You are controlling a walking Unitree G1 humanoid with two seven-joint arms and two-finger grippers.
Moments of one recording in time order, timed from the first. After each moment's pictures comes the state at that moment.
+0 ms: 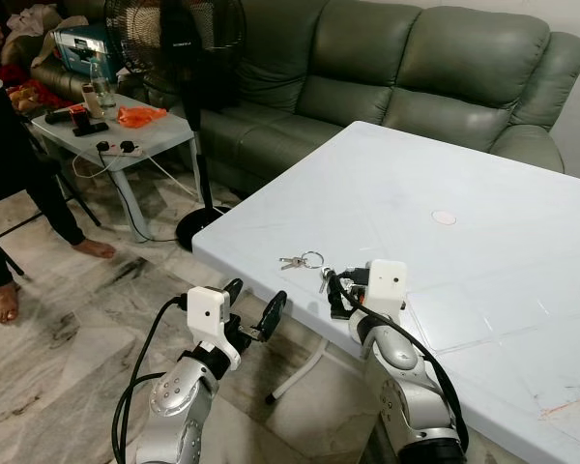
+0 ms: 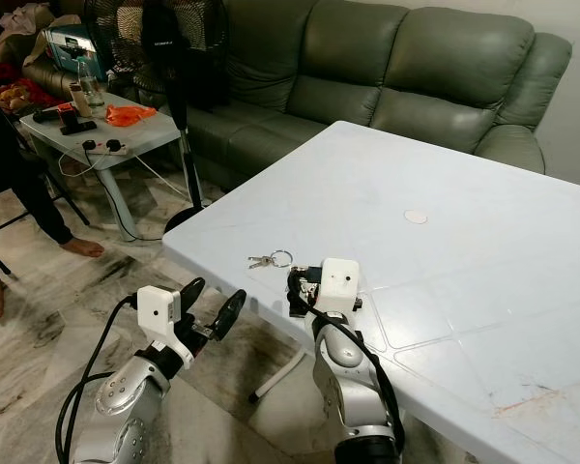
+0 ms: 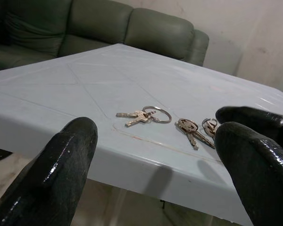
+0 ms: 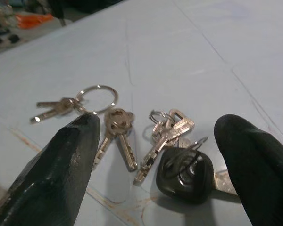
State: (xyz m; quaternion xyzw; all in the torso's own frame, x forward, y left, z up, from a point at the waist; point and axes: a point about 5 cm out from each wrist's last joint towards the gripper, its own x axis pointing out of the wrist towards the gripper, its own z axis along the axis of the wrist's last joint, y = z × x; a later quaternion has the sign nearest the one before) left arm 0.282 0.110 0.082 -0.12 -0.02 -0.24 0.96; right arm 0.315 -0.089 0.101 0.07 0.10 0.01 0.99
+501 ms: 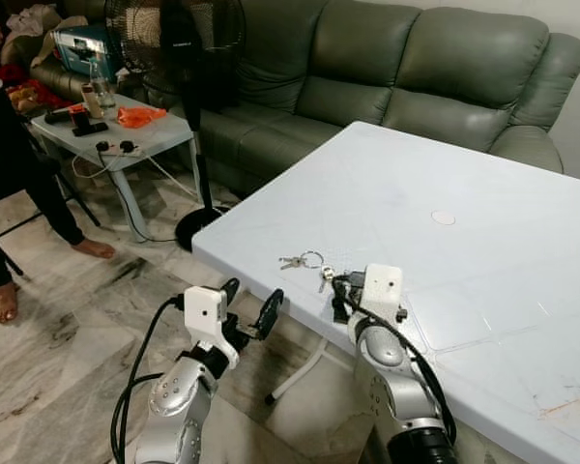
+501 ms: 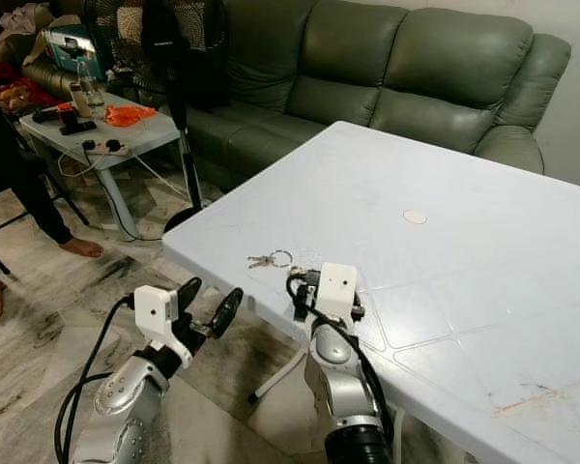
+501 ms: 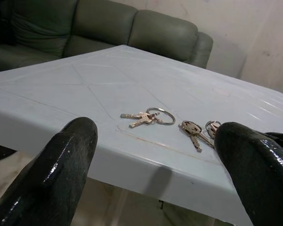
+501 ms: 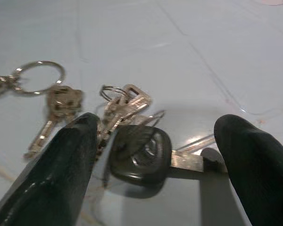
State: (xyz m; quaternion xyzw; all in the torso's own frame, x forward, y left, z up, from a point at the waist) left arm 0.282 0.110 0.082 -0.12 -0.02 -0.23 0.96; right arm 0.320 -0.093 0.088 0.03 0.14 -0.07 0.99
